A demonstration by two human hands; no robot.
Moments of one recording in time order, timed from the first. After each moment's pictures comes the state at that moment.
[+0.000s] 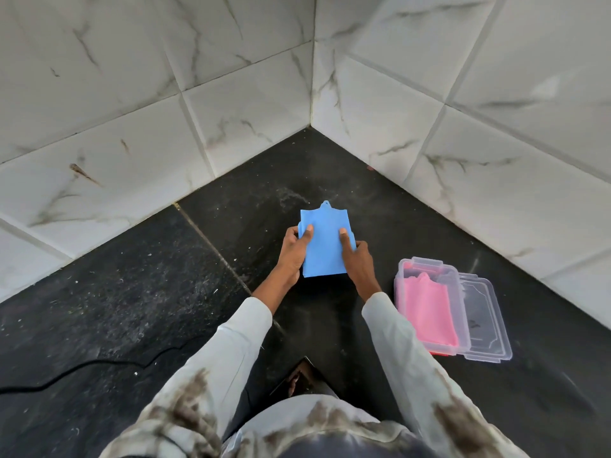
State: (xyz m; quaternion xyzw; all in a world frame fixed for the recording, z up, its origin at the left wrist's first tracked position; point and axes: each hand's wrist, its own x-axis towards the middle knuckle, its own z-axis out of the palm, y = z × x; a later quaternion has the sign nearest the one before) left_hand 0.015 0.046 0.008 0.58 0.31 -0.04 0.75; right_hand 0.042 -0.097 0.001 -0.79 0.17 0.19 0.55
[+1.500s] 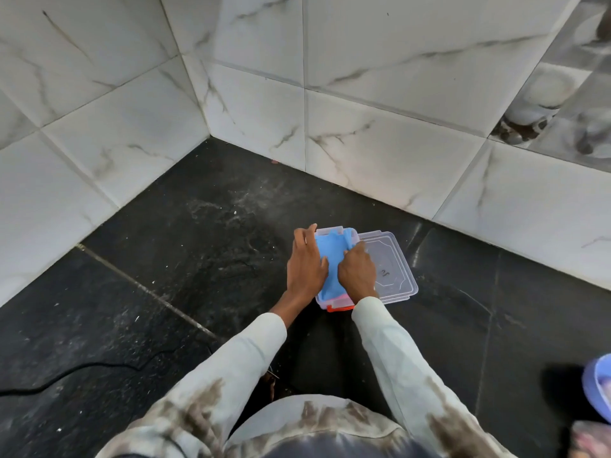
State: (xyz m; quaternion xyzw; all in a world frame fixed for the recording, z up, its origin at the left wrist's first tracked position) left_hand -0.024 -0.169 -0.001 0.95 0.00 0.02 0.32; right_hand -0.025 -0.286 -0.001 -0.93 0.20 0.04 0.31
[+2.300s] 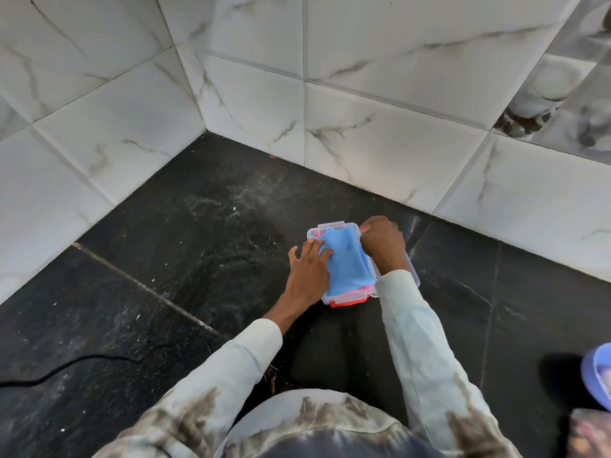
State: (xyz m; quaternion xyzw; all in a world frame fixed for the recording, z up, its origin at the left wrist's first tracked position) left_hand -0.035 -0.157 -0.014 0.98 -0.13 -0.06 0.12; right_hand 0.006 -0.325 0.057 -0.95 0.19 0.07 0.25
